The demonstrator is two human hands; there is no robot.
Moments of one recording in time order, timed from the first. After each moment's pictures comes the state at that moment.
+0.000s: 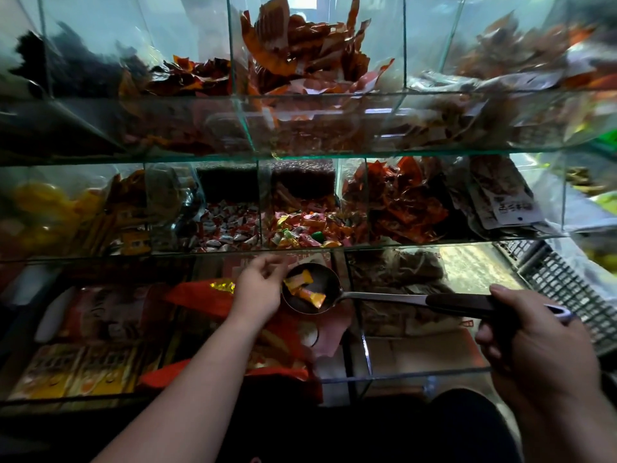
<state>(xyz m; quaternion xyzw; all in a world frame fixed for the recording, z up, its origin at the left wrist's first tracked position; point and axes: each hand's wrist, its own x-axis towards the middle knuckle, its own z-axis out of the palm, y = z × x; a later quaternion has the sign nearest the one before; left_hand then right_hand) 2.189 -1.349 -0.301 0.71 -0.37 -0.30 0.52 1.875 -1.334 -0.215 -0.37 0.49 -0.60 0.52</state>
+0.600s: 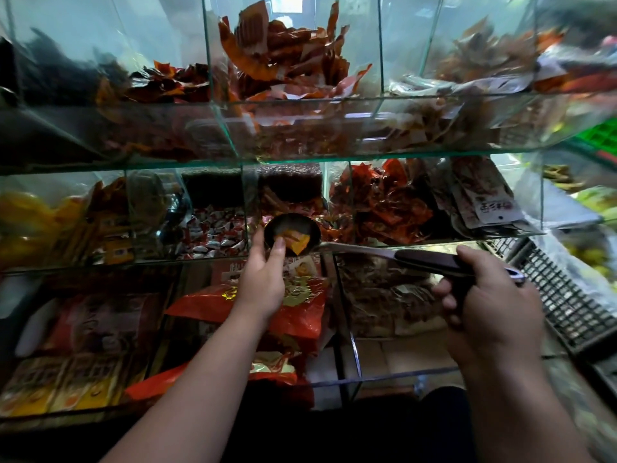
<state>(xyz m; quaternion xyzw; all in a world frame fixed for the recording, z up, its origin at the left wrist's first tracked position) 2.161 -1.357 -0.271 0.66 -0.38 -0.33 0.56 1.915 -1.351 -0.189 -0.31 0.49 -0.64 0.50</state>
